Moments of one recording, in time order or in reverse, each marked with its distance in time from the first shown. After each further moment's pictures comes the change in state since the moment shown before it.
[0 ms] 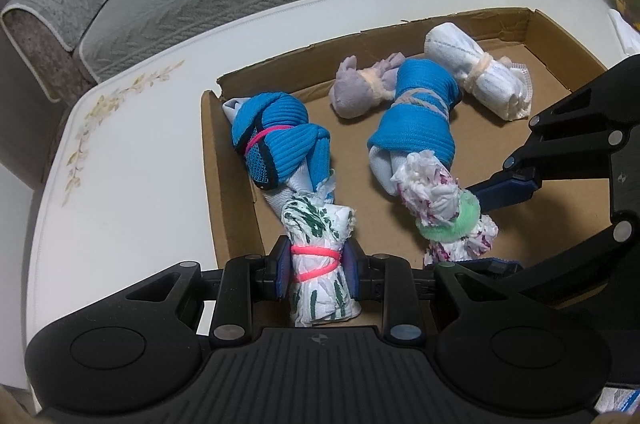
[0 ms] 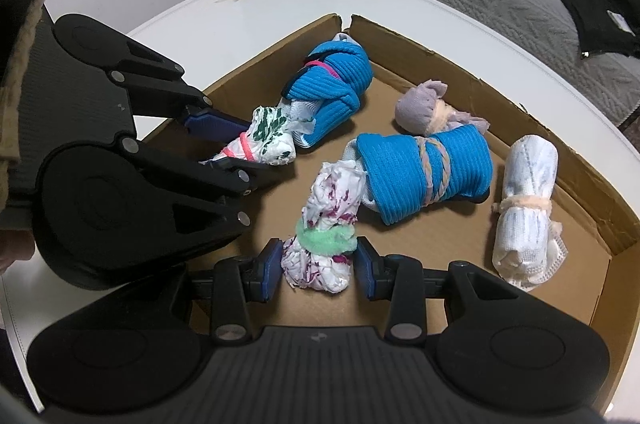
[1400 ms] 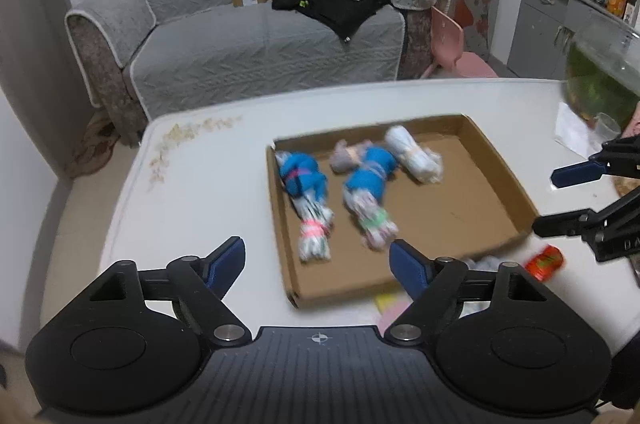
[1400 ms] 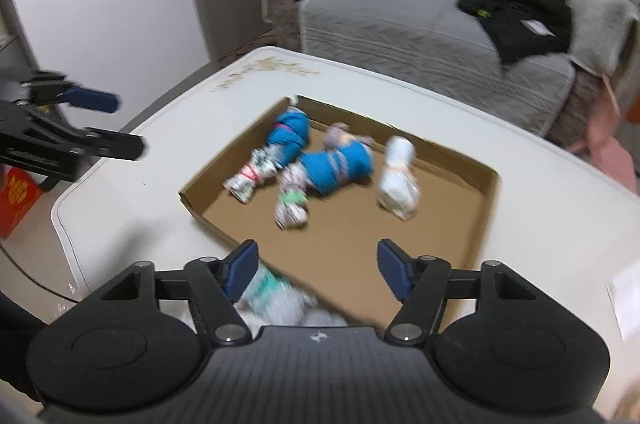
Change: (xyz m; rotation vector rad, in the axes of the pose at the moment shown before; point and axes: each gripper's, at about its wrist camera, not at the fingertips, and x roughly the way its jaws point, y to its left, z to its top) left arm -0.202 0.003 -0.040 -0.154 -0.155 -0.029; right arm -0.168 -0.019 -0.076 0.194 -0.192 -0.056
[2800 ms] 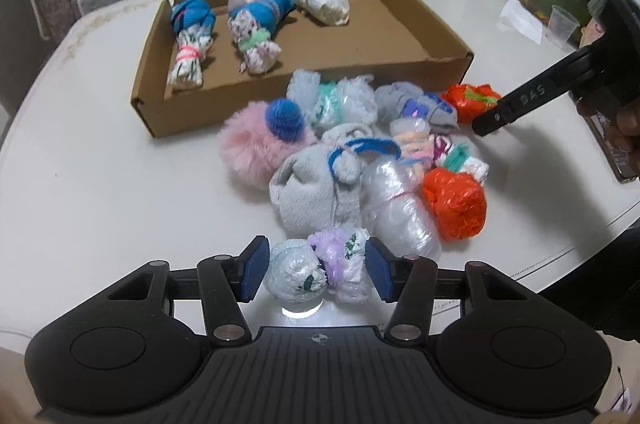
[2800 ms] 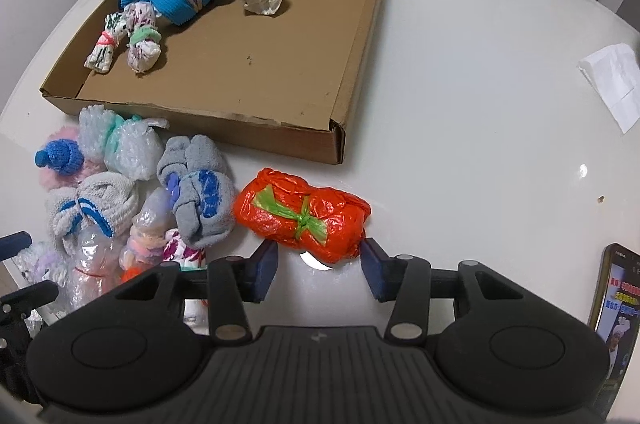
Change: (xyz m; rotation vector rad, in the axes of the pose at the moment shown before) left arm 0.053 -0.092 -0.129 0.006 0.169 -0.107; right arm 0.061 -0.061 -0.097 0.248 0.312 -0.135
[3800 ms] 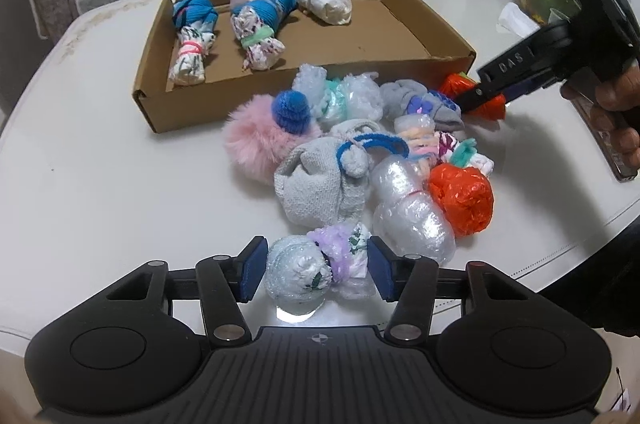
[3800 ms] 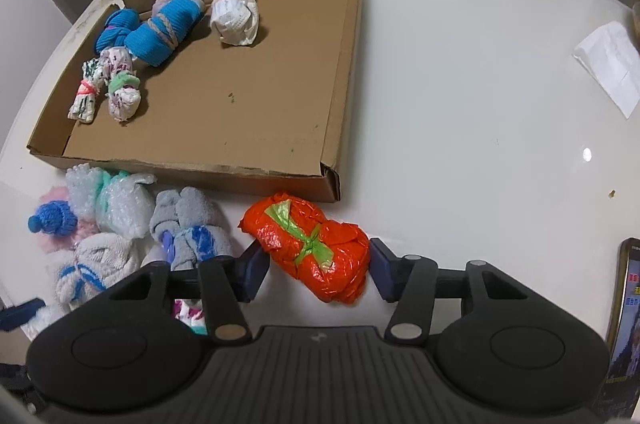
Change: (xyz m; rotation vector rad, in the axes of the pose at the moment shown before) left arm -0.001 0.007 -0.004 -0.004 -0.027 -0.016; right arm -0.001 0.004 0.015 0.113 -0.027 0.012
